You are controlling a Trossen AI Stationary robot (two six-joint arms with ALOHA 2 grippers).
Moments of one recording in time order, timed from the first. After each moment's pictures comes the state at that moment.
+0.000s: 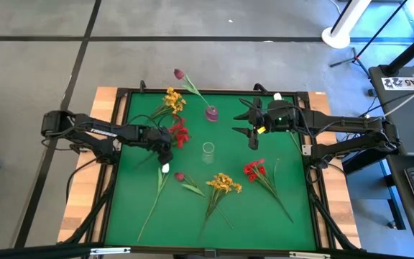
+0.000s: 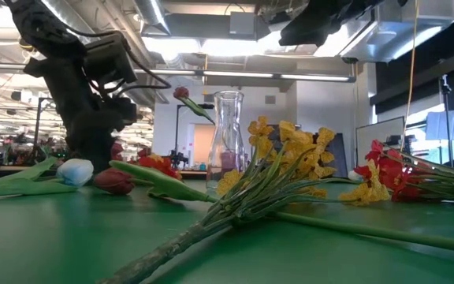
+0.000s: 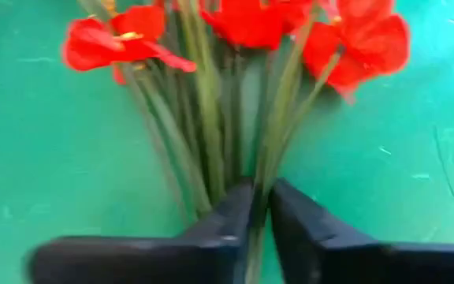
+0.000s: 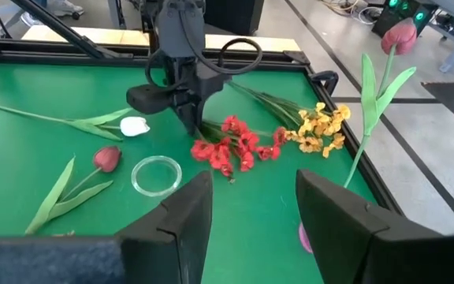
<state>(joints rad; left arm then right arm) 0.18 1.32 0.46 -0.29 -0.16 -0.48 -0.14 1.14 0.97 -0.24 0.03 -0.13</state>
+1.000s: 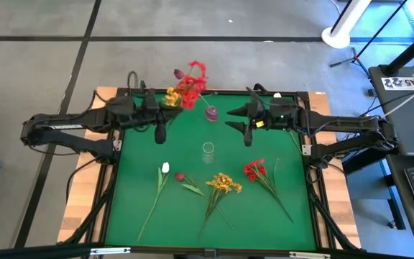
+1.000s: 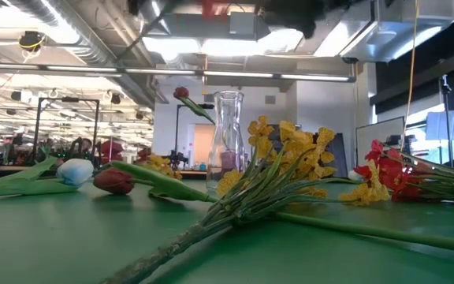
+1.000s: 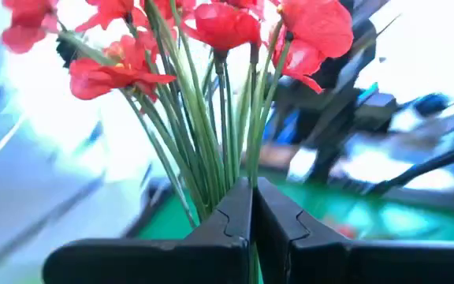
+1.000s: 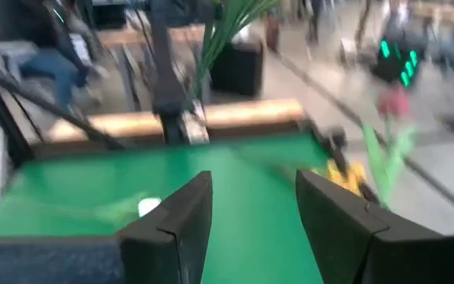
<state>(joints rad) 0.12 0.95 0.90 0.00 -0.20 -0.01 -0.14 1.20 0.97 0.08 -0.02 0.00</state>
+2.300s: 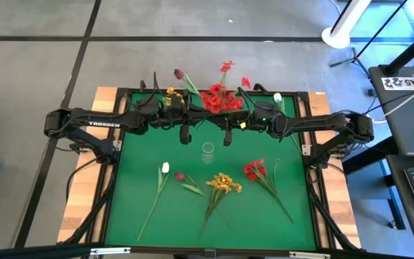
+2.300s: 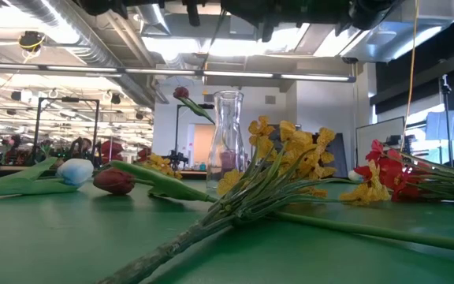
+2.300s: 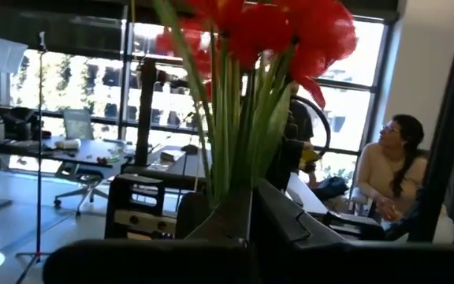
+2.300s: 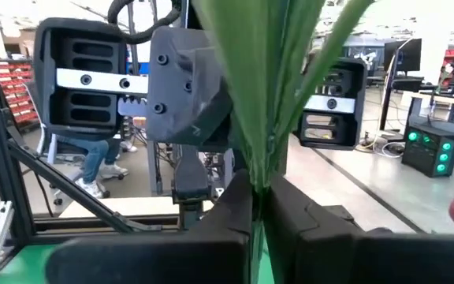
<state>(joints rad) 0.18 1.35 0.90 0.69 0.07 -0.15 -0.16 1.49 0.98 0.63 -0.09 -0.01</state>
